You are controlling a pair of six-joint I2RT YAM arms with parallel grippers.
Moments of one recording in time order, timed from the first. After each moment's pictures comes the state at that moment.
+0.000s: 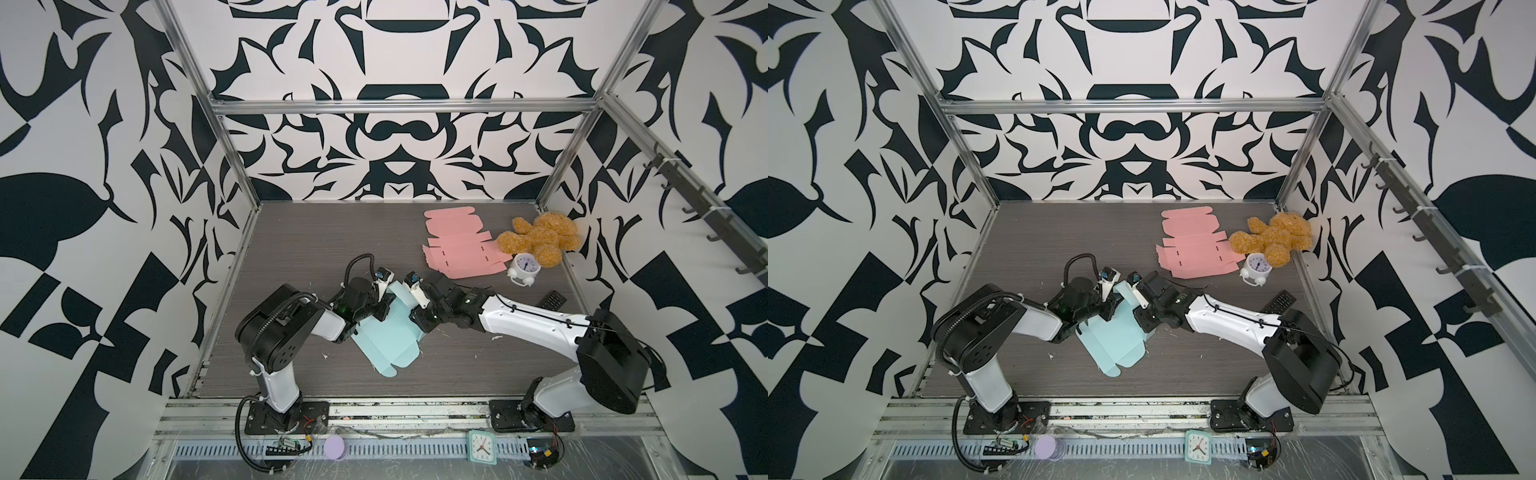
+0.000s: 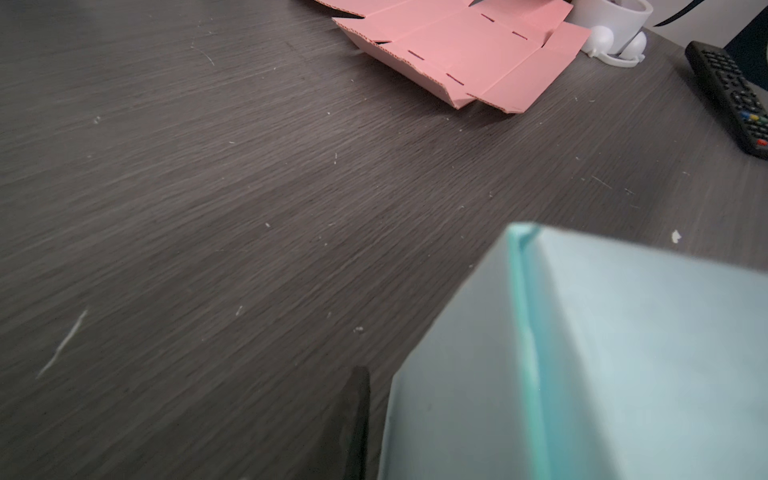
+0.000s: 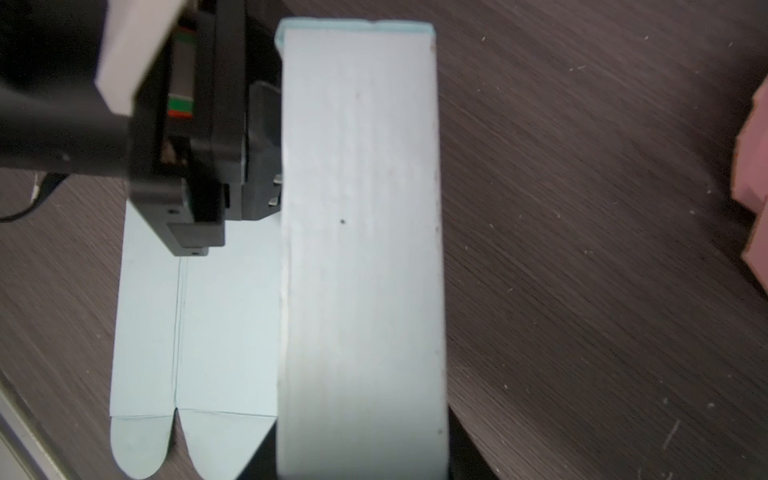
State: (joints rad) left arm -0.64 1.77 0.53 0.73 0.19 -0.08; right arm 0.85 1.48 0.90 -0.40 -0.05 0.18
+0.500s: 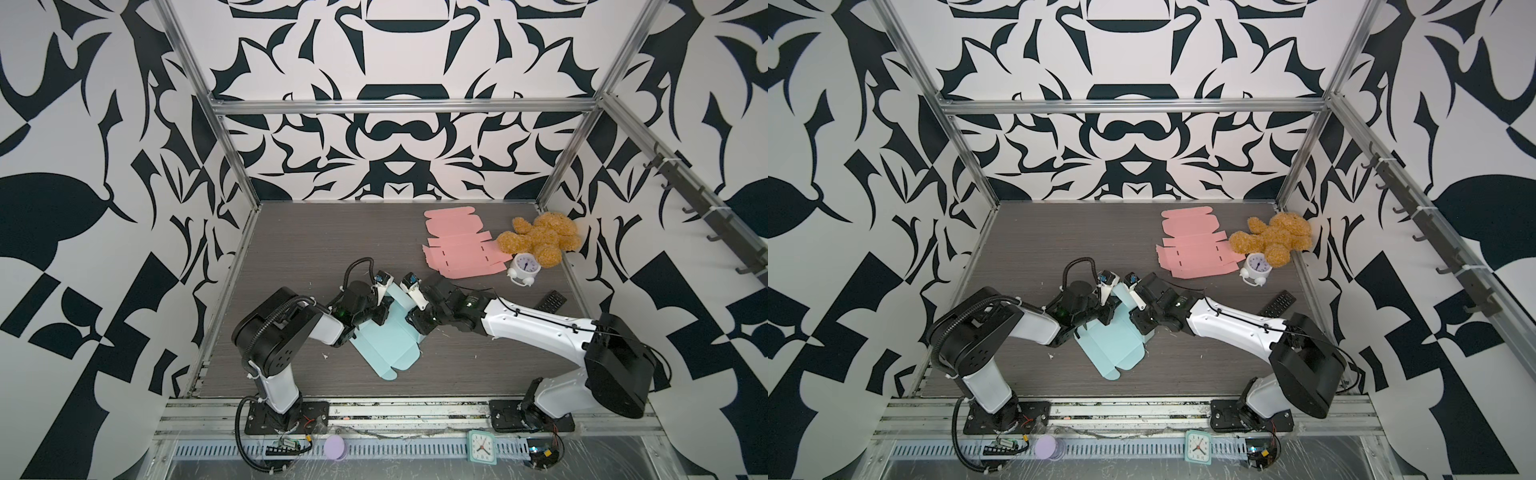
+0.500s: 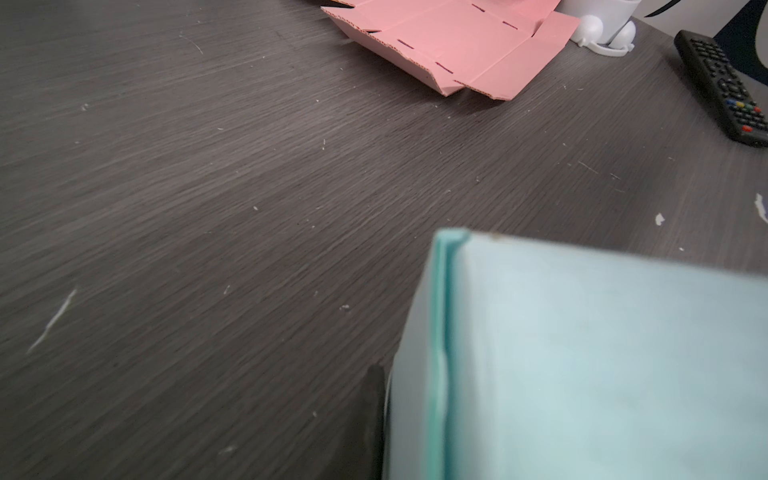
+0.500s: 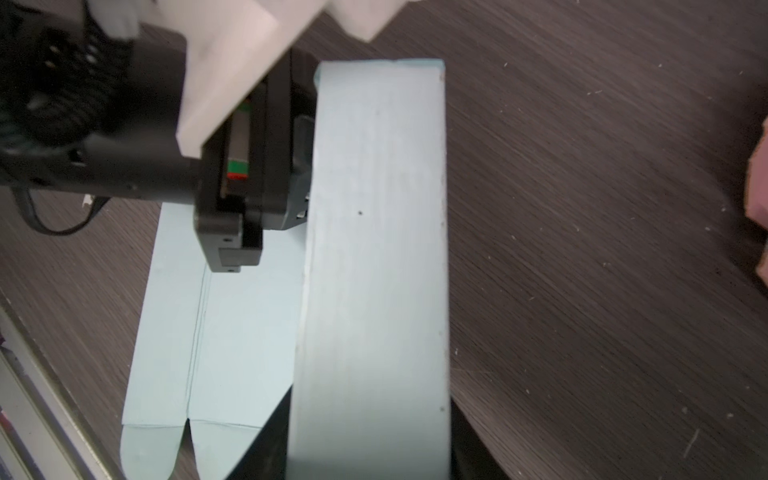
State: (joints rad) left arm -0.65 1.75 0.50 0.73 0.19 -0.07; right arm 0.89 1.45 0.90 -0.38 -0.04 0.21
